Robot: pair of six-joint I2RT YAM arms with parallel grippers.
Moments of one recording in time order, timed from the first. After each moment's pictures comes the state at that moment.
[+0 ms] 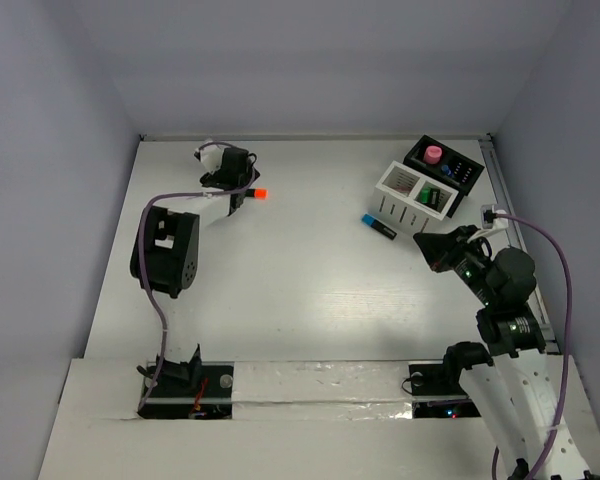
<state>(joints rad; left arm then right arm) -0.27 1.96 1.31 0.06 -0.44 -0.85 0.13 0.46 0.58 -0.17 -0.36 0.50</state>
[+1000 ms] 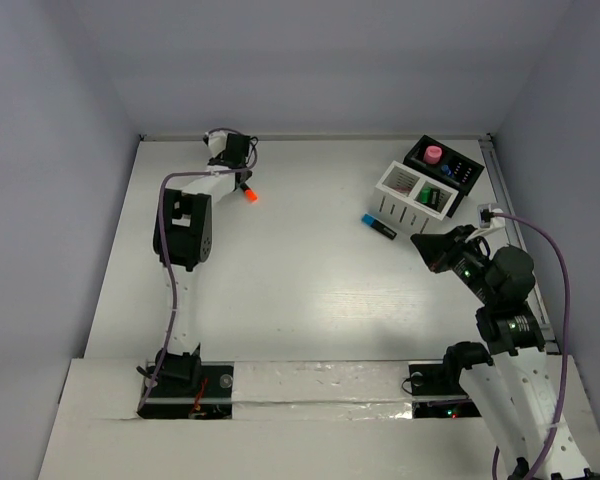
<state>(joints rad) -0.21 2.28 1.71 -0.21 -0.43 -0.71 0.13 0.47 0.58 -0.17 -0.40 0.50</state>
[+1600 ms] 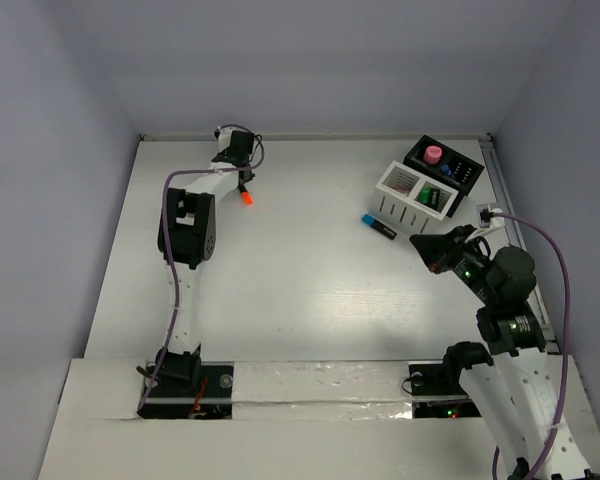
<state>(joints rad) -0.23 2.34 1.84 -0.32 -0.40 -0.51 0.13 0.46 0.58 -0.18 -0.43 0.50</state>
